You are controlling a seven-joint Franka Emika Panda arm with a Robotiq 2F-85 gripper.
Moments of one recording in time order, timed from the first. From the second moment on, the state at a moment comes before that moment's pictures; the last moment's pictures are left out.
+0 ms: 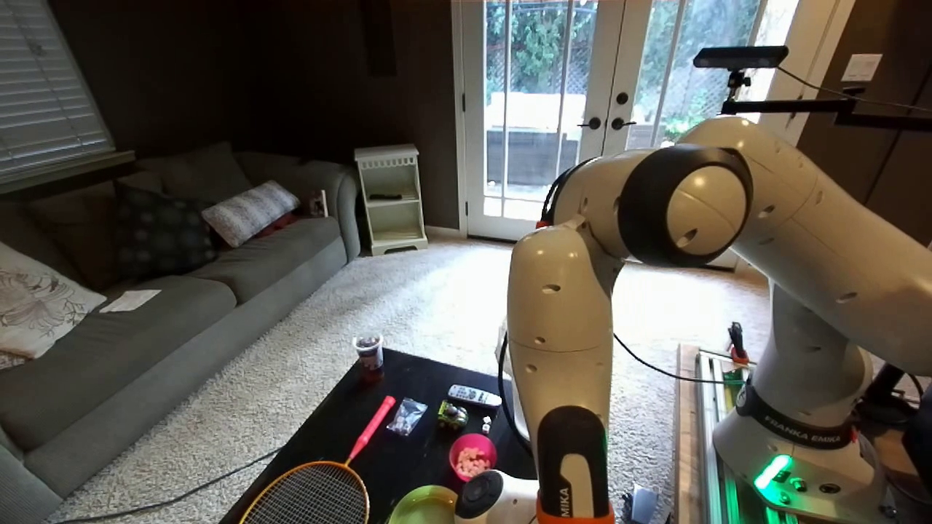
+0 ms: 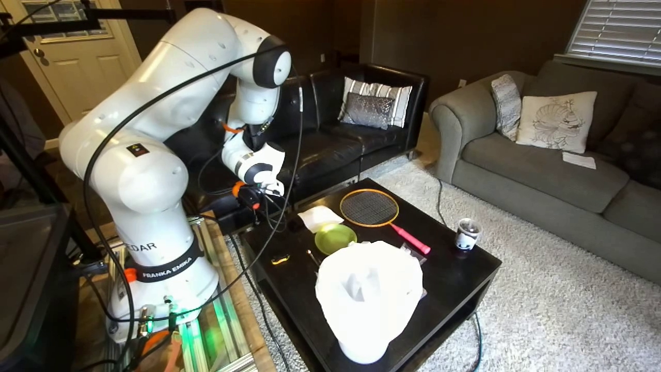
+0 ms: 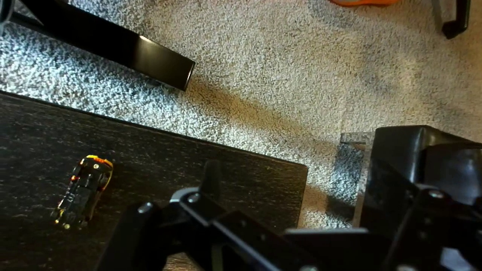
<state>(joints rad) 0.42 0.96 0.37 -2.21 0.28 2.88 0.00</state>
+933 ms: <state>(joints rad) 0.51 1.14 0.19 -1.93 0.13 2.73 0.10</state>
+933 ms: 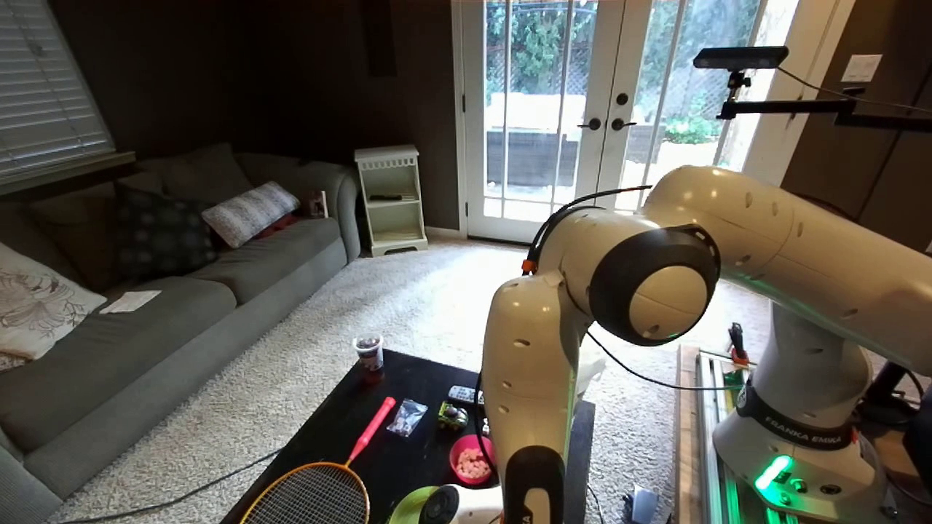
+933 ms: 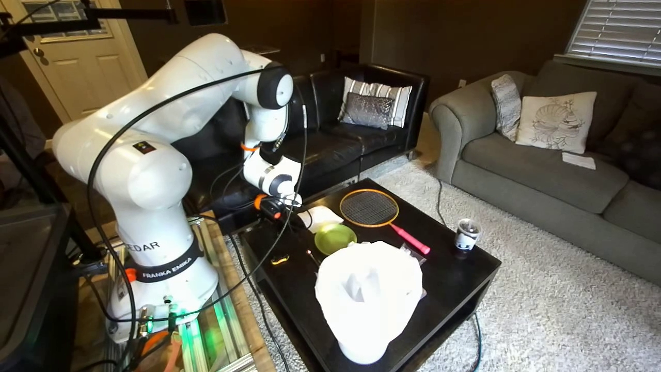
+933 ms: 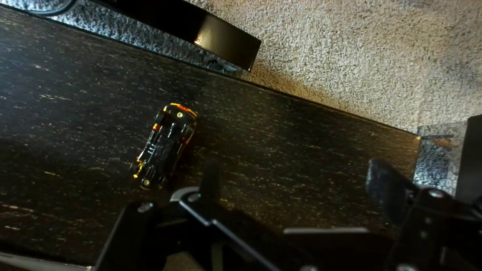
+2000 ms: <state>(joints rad) 0.43 1.24 0.14 -1.85 0.13 2.66 0.11</state>
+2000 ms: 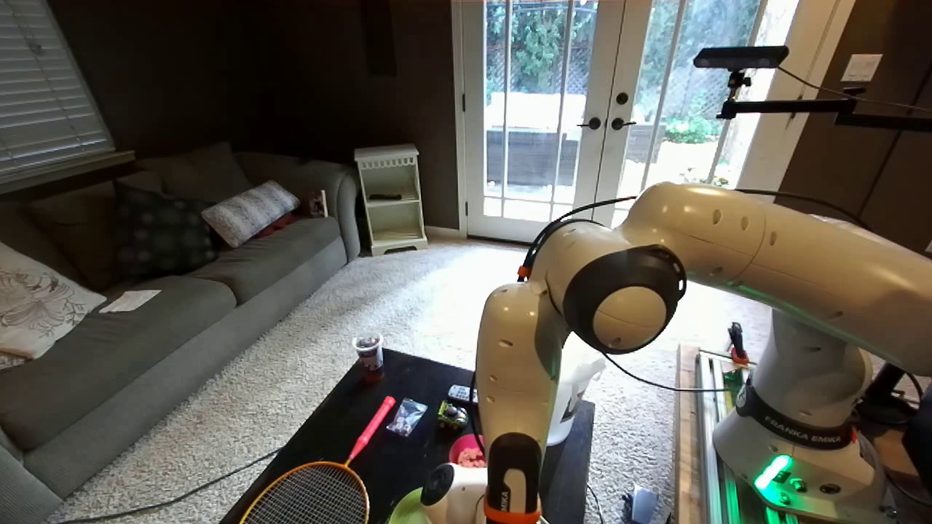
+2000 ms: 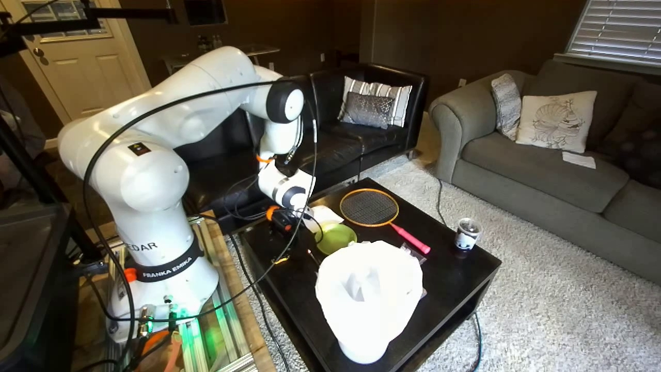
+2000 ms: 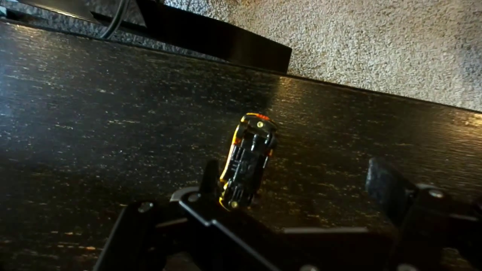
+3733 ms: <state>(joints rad) 0.46 1.36 0.09 -1.71 0.11 2.63 0.20</state>
